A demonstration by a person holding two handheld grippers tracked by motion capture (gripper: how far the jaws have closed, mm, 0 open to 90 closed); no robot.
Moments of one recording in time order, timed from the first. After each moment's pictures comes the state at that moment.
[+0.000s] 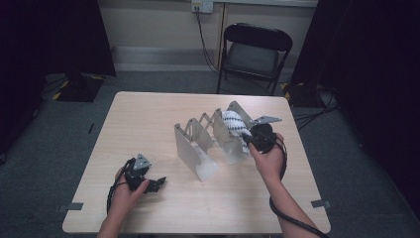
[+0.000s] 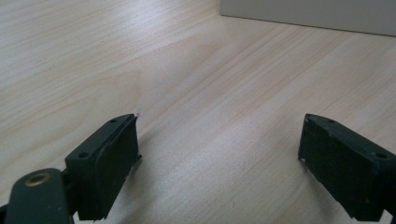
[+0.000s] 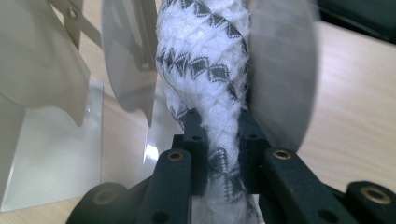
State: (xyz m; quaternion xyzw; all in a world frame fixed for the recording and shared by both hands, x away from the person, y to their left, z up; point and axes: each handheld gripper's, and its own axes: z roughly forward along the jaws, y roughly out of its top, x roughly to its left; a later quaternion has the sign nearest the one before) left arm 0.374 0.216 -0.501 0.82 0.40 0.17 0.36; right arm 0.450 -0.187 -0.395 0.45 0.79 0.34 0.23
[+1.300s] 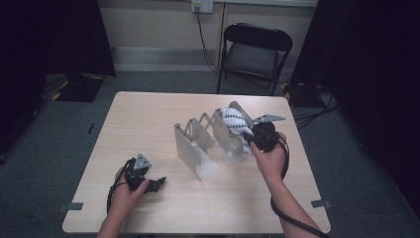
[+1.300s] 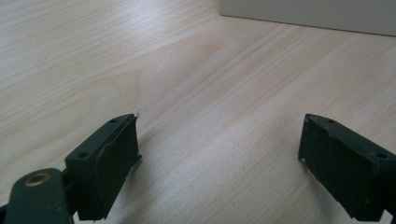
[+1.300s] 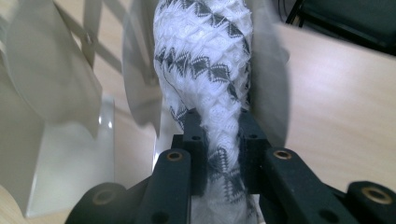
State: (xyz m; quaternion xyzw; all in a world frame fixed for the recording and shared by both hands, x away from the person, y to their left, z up) left arm 0.375 0.216 -0.501 0.82 0.40 0.17 0.36; right arm 0.444 -0.187 -0.374 0.46 0.78 0.36 0.23
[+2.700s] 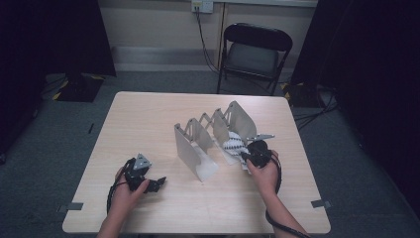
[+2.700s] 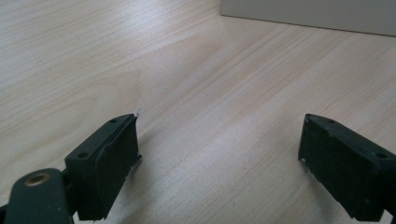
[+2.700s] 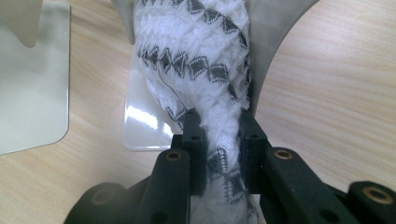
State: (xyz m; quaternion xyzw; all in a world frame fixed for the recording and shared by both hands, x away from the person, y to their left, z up) left arm 0.375 0.216 -0.501 0.82 0.40 0.17 0.36; right arm 0.443 -0.191 -0.463 0.49 0.80 0.30 0.19
